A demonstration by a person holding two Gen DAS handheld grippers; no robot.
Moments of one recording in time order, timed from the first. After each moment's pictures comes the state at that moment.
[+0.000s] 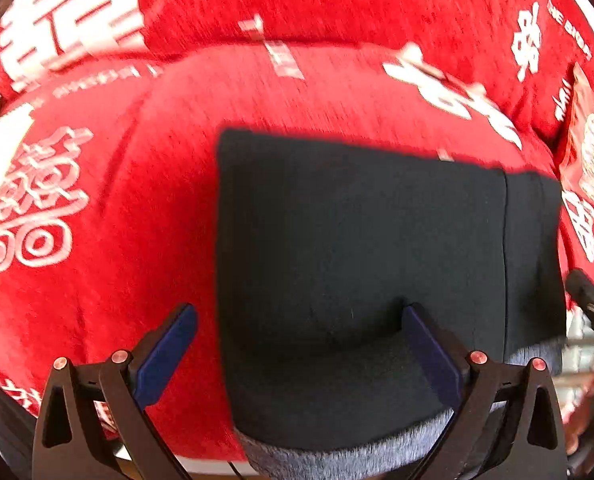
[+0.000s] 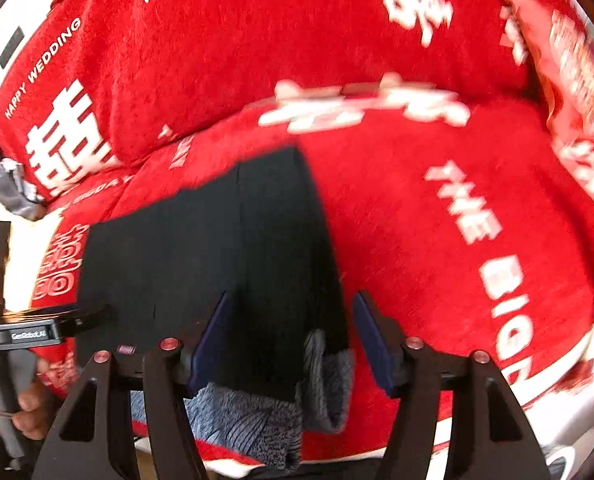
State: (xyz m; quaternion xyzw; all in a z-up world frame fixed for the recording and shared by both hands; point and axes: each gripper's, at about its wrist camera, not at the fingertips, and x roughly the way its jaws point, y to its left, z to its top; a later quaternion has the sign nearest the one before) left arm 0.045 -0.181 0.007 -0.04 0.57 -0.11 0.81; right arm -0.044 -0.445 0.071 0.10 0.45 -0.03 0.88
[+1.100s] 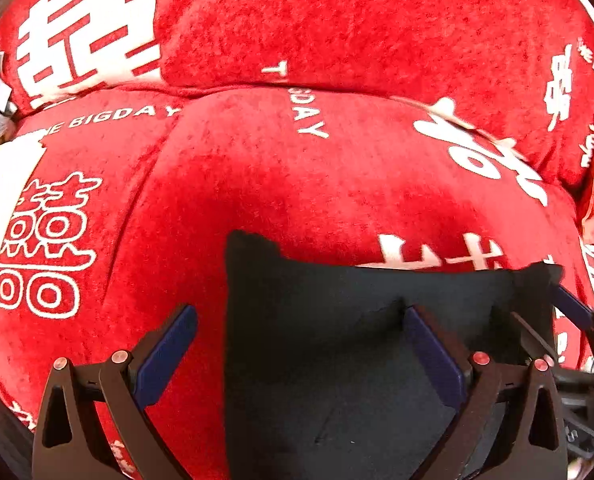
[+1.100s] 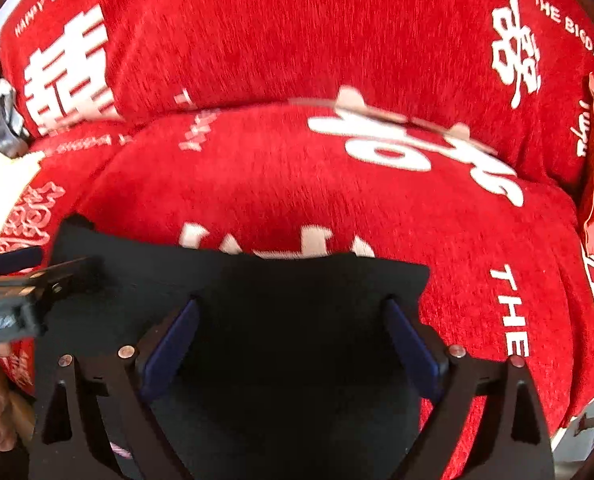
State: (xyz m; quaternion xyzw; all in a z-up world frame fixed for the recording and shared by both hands) left arm 0.100 -0.186 0.012 -0.04 0.55 -0.06 0.83; right arm 0.053 -0.390 0.045 -0.01 0.50 0.02 0.87
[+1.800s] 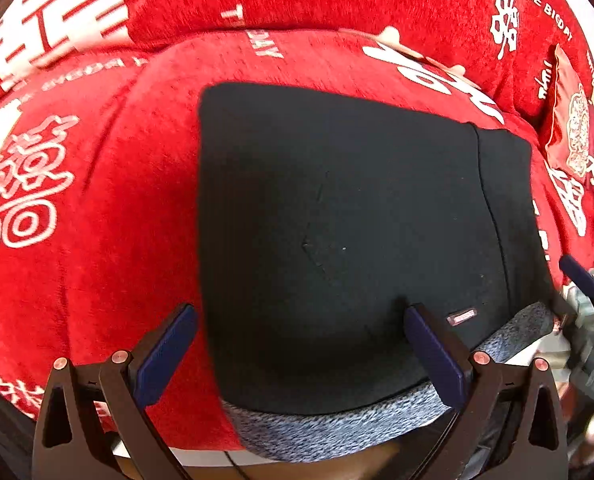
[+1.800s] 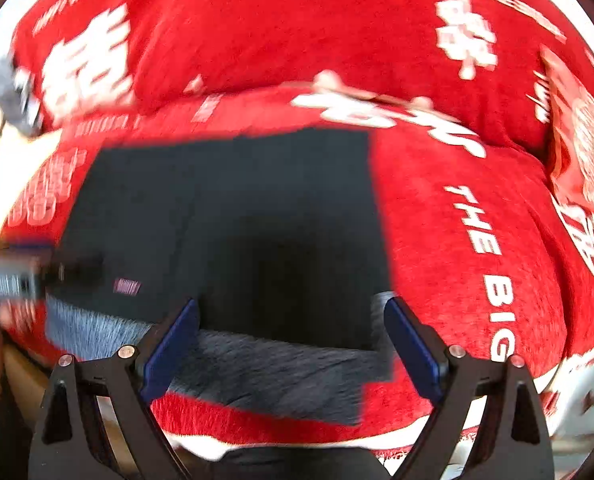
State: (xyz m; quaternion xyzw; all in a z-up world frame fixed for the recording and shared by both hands) left arm 0.018 -0.186 -0.010 -0.03 0.59 -0.15 0.79; right arm -0.062 -0.423 0.049 0.03 0.47 -0.03 0.88
